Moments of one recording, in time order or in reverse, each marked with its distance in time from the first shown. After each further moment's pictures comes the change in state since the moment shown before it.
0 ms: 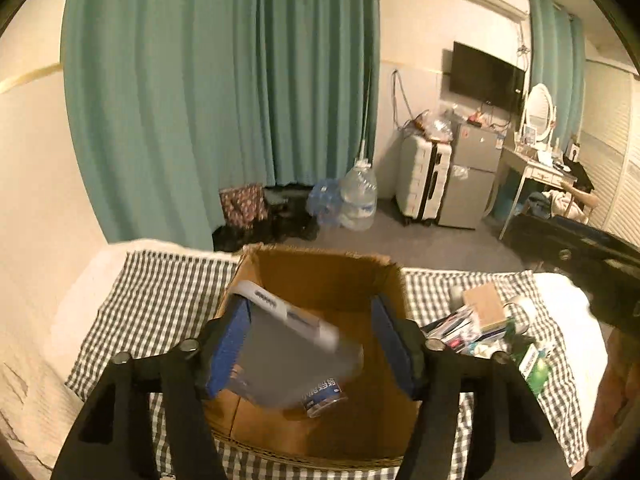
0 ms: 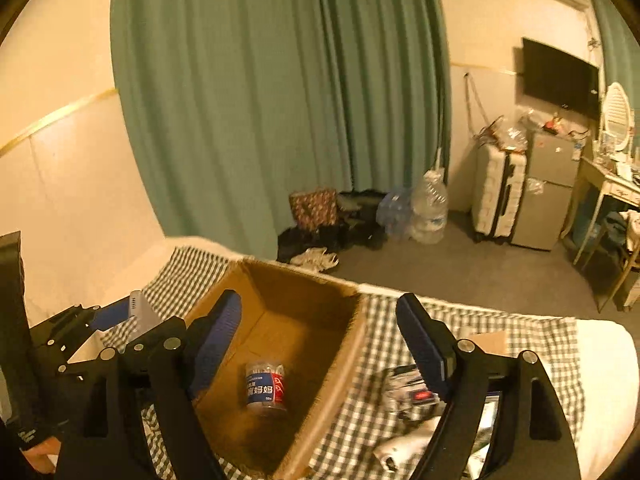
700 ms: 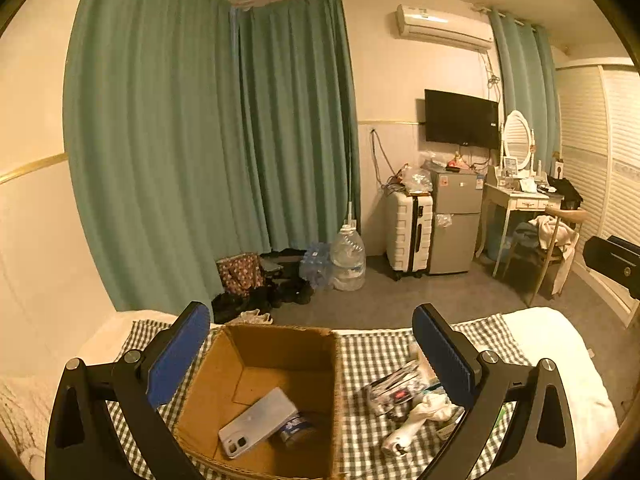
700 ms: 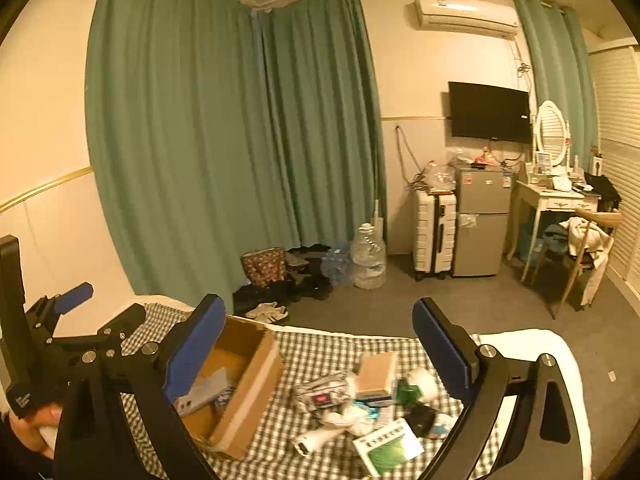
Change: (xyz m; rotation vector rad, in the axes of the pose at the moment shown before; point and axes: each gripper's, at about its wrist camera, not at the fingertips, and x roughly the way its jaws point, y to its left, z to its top) left arm -0.086 -0.088 0.032 0.075 -0.228 0.017; right arm -0.175 -0.099 0.005 0.075 -0.202 -0.148
